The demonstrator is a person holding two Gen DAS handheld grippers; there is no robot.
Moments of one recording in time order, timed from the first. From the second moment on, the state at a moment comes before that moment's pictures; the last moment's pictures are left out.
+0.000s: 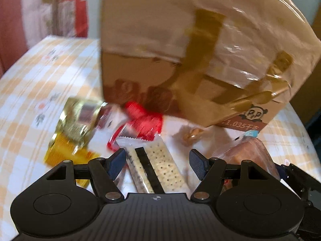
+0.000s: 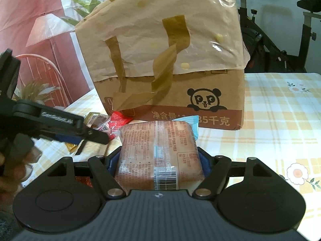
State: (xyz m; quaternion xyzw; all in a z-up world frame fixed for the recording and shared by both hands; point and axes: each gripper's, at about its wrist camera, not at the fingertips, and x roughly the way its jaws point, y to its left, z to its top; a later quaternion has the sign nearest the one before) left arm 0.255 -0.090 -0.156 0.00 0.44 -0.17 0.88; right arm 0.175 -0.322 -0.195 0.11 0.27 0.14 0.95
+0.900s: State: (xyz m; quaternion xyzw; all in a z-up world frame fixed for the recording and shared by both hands) left arm 0.227 -0.072 -0.174 0.02 0.45 -0.14 0.88; right arm 0.176 -0.331 -0.195 0.14 0.28 0.12 0.94
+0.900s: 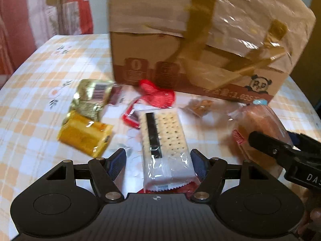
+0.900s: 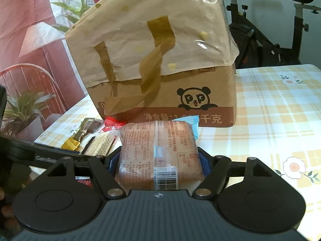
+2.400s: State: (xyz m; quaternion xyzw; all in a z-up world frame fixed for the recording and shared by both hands) left arm 0.200 -0.048 -0.122 -0.02 0.33 -0.18 0.93; right arm 0.159 -0.311 -0.173 0.05 0.26 0.12 0.96
